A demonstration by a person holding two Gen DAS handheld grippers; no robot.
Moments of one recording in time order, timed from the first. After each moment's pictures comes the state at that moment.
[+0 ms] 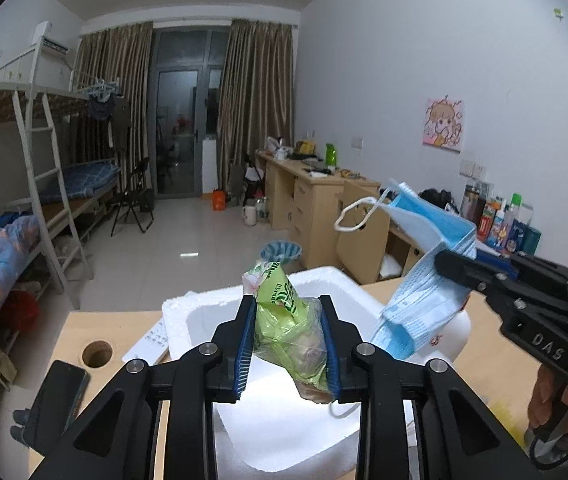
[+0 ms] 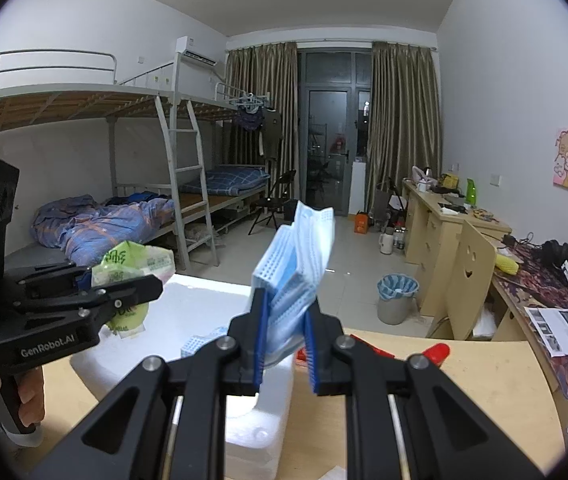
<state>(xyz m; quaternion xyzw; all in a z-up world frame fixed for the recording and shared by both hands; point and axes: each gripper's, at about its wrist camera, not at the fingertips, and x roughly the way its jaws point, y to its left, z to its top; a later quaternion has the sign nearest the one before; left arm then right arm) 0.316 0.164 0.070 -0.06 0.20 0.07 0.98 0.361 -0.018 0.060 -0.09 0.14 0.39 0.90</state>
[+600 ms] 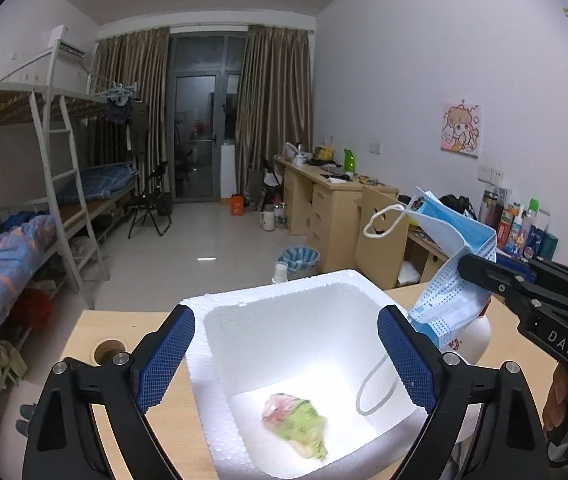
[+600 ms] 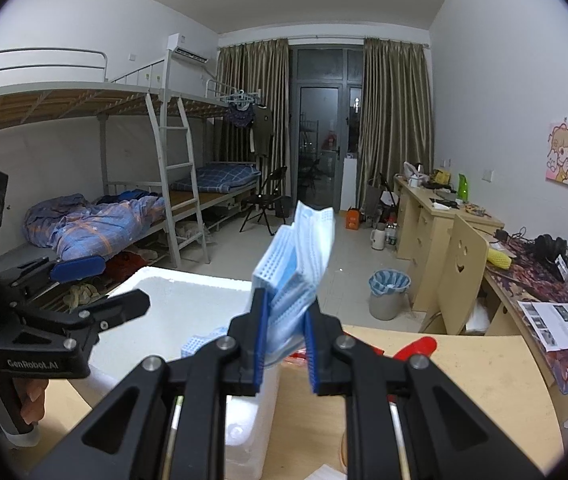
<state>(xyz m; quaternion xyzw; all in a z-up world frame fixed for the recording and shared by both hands) 0.320 0.170 0.058 -0.05 0.20 0.10 0.97 0.370 -0.019 0.056 -0.09 0.15 0.38 0.91</state>
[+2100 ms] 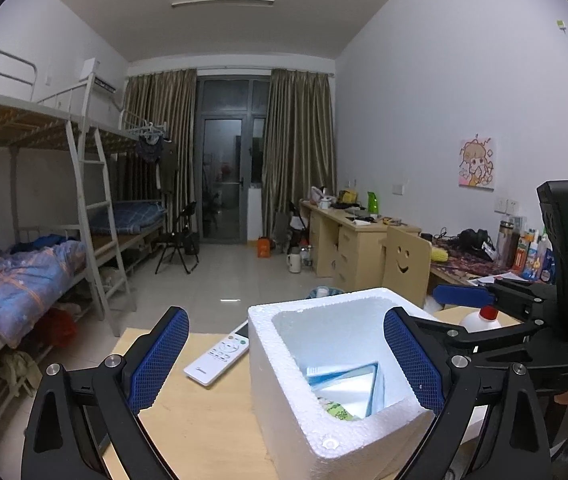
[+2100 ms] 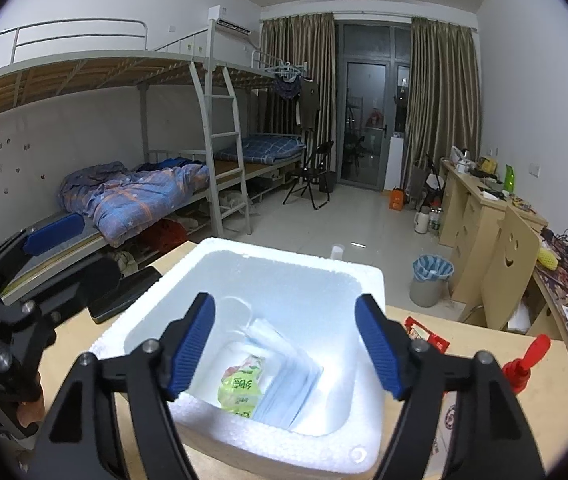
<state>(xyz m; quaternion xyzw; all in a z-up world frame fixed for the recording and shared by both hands) 0.251 0.183 0.057 -0.04 0.11 0.16 0.98 0.362 0.030 0.039 -0.12 0.19 0.45 0.86</state>
